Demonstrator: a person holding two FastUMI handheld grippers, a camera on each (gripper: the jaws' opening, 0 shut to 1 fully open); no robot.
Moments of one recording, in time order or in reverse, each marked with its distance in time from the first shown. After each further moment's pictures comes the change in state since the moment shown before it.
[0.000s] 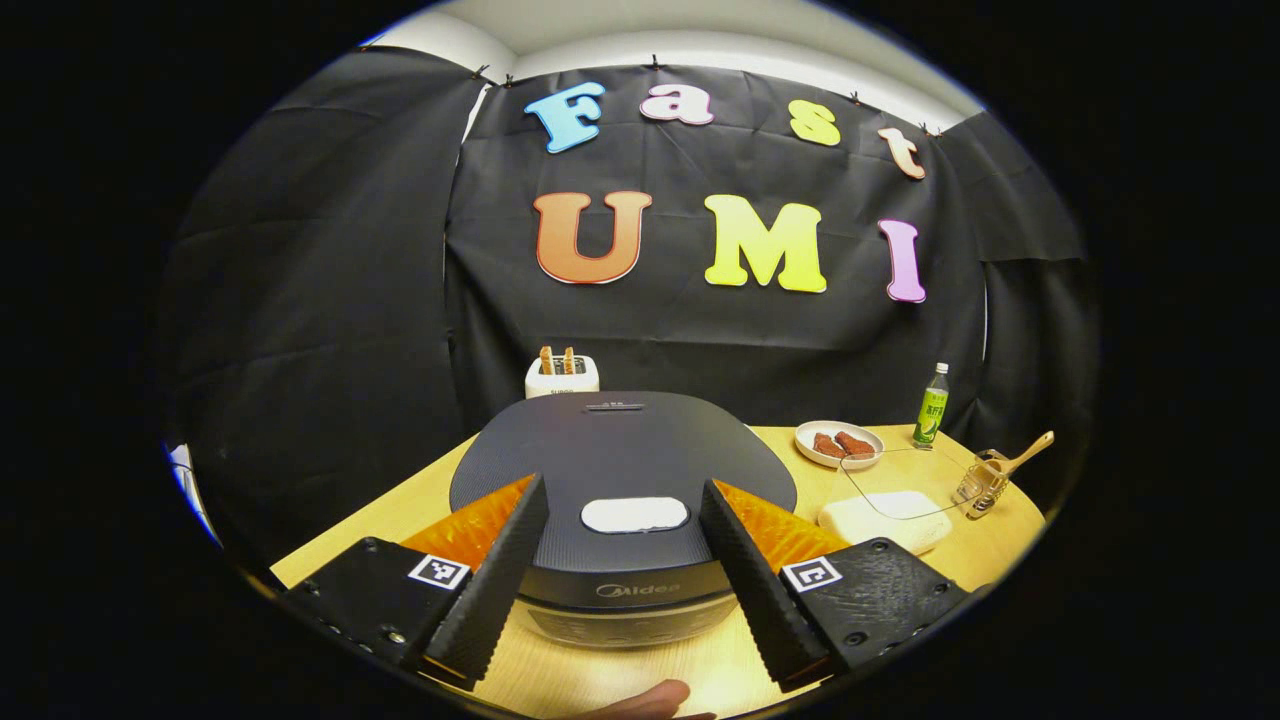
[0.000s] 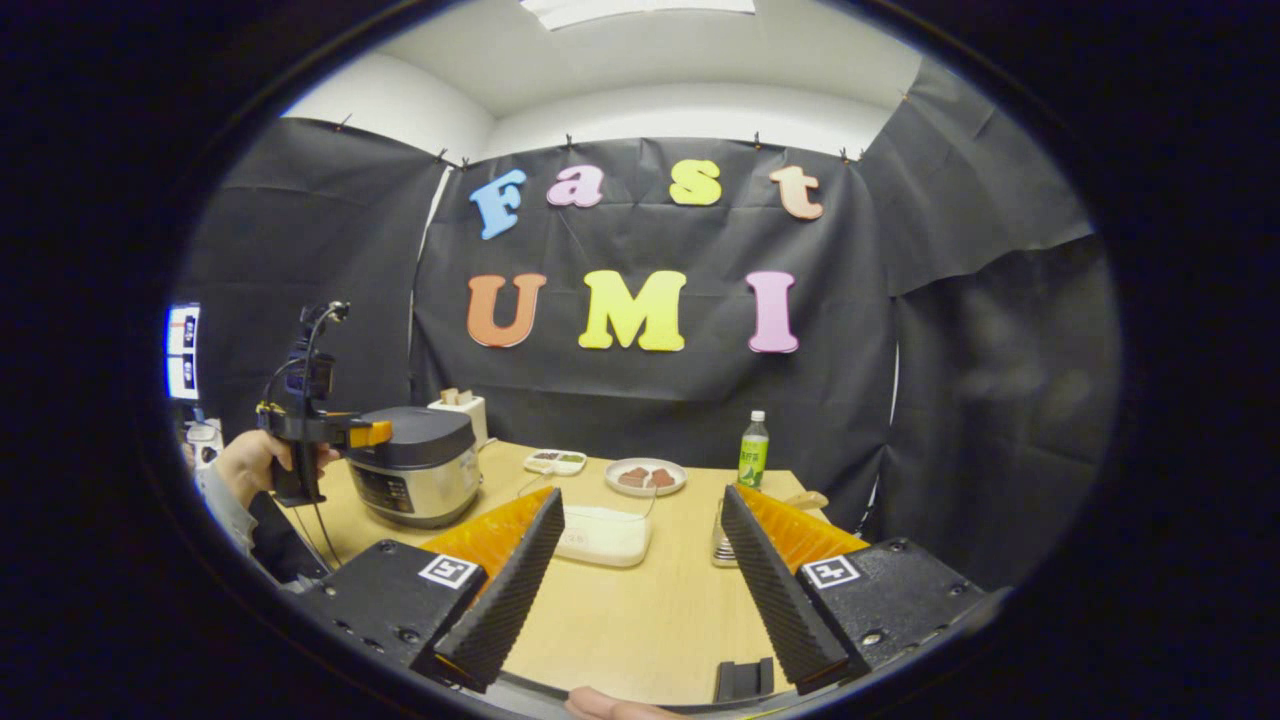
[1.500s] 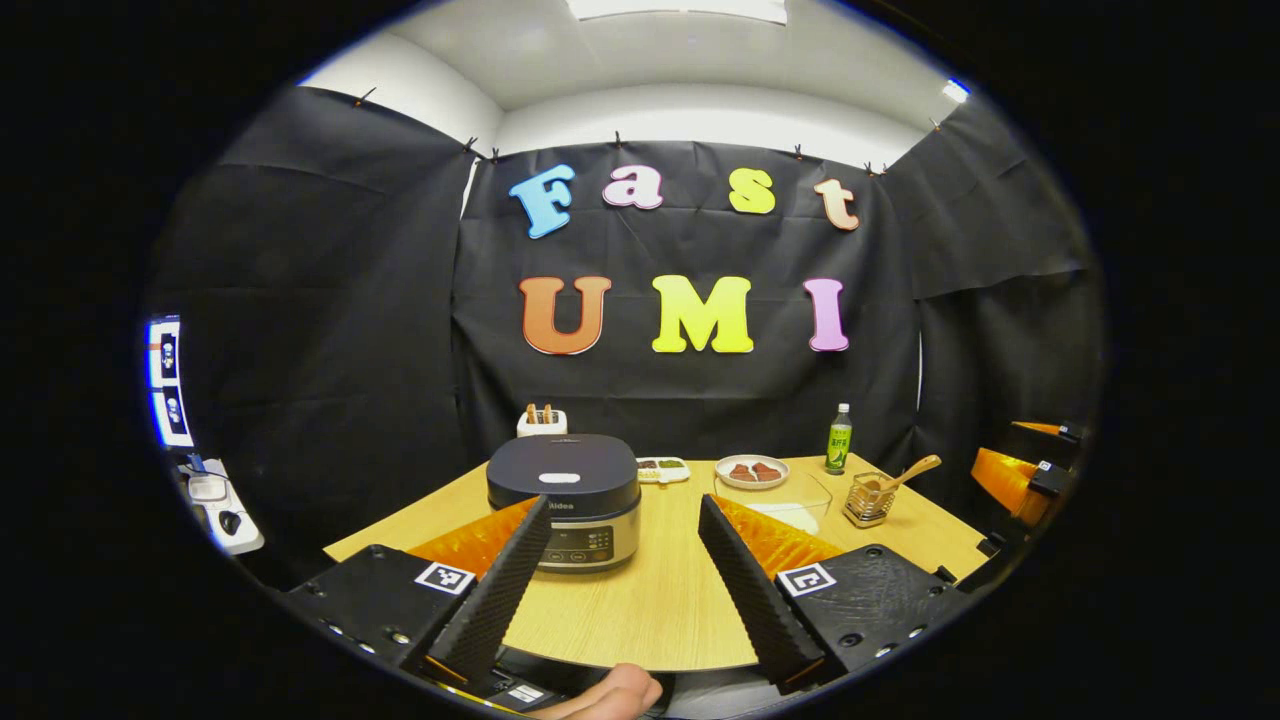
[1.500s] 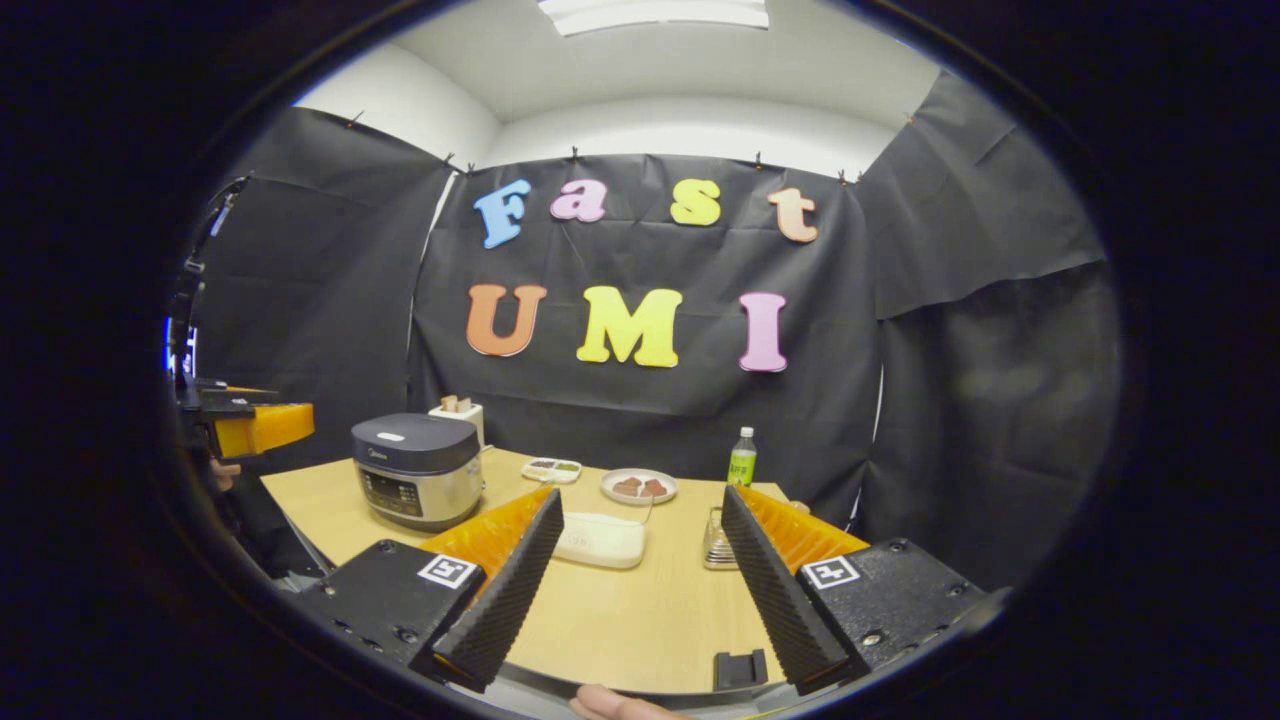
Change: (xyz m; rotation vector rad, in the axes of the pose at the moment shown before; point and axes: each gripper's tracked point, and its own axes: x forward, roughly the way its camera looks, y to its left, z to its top) left arm -0.228 -0.099 0.046 0.033 -0.160 -0.065; right arm -0.033 0.009 0.012 -0.035 -0.006 -0.061
